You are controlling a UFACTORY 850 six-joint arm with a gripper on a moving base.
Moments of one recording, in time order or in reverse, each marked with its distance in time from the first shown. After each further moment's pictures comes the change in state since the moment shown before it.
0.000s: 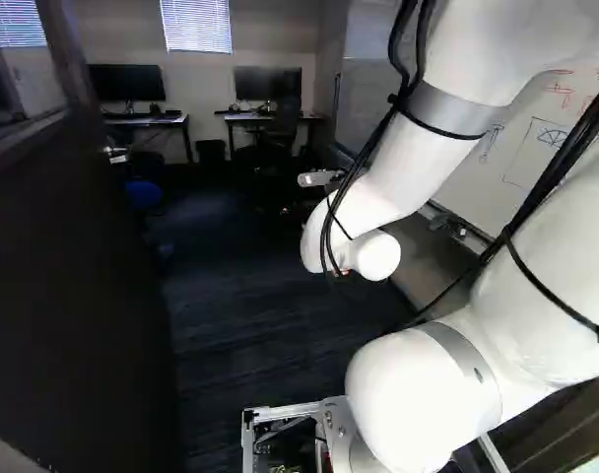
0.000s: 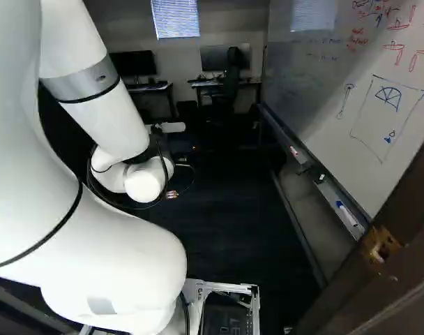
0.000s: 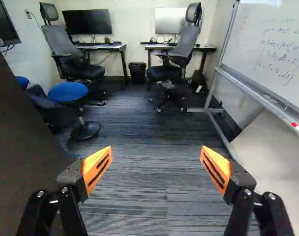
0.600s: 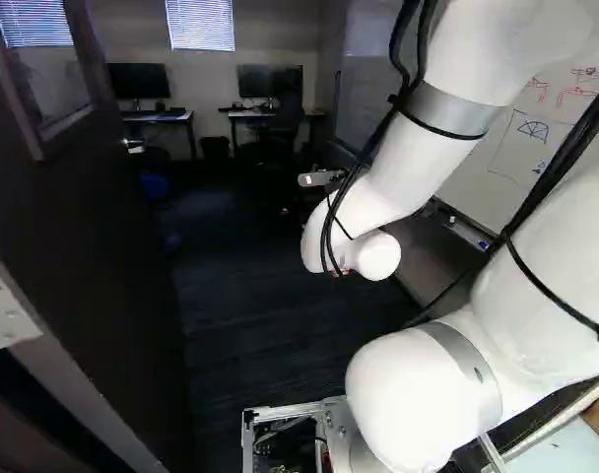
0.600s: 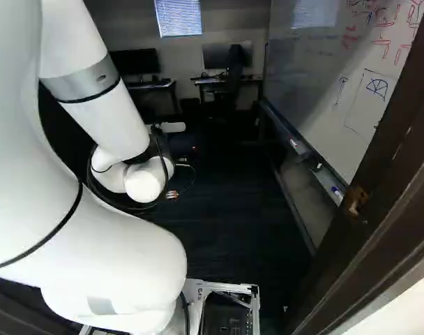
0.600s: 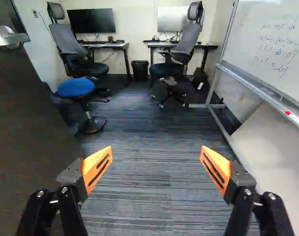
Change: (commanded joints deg) arm 0.0 0.0 0.0 0.0 0.0 0.0
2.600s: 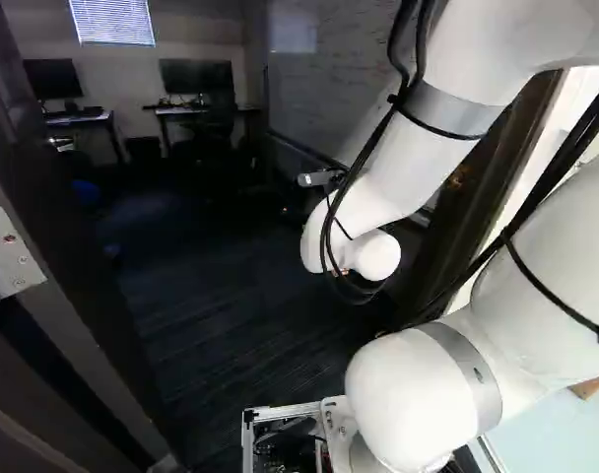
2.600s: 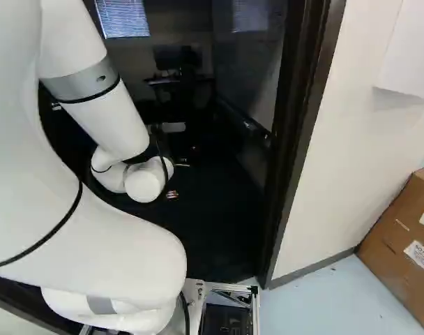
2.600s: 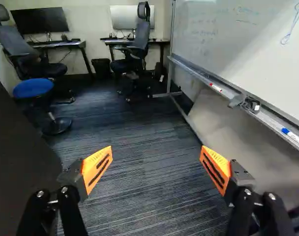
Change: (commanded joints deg) arm 0.0 0.0 0.0 0.0 0.0 0.0
